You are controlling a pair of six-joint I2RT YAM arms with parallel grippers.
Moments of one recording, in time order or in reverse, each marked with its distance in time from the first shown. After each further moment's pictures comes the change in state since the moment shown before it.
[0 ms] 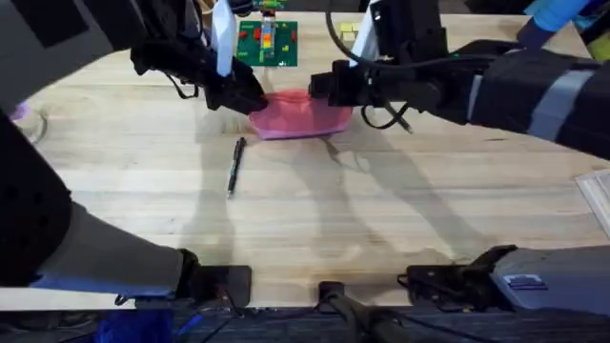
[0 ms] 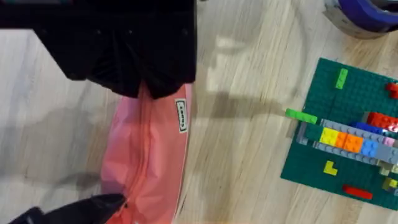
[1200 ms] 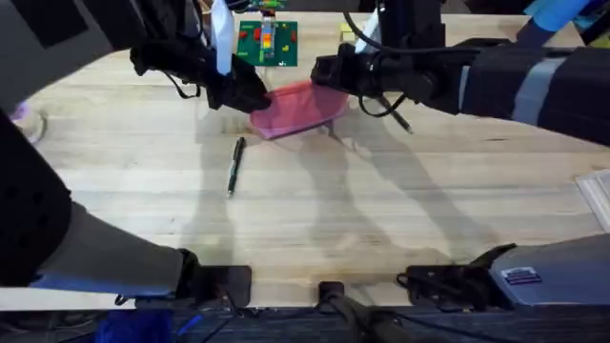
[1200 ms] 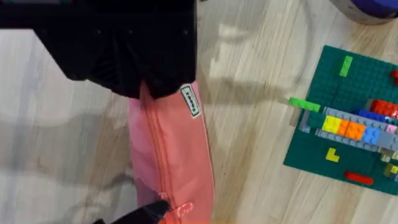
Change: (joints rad) left arm 0.003 0.000 0.000 0.001 0.049 0.000; right arm -0.064 0.074 0.017 0.113 -0.009 0.157
